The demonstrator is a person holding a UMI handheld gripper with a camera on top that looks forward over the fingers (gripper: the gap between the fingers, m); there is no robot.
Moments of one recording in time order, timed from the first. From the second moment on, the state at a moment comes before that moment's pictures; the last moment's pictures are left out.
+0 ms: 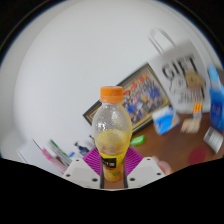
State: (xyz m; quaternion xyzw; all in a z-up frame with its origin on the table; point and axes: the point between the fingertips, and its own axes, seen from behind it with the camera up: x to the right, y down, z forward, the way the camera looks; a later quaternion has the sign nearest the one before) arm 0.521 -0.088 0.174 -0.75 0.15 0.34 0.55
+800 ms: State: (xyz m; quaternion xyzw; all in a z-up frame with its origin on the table) arm 0.730 -0.074 -0.022 -0.82 0.07 -0.01 0.56
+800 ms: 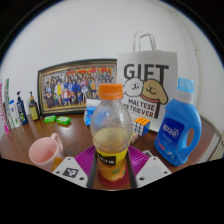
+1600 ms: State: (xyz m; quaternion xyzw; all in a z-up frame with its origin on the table) arm 0.575 -0.386 0.110 -0.89 0.11 -0.06 0.43
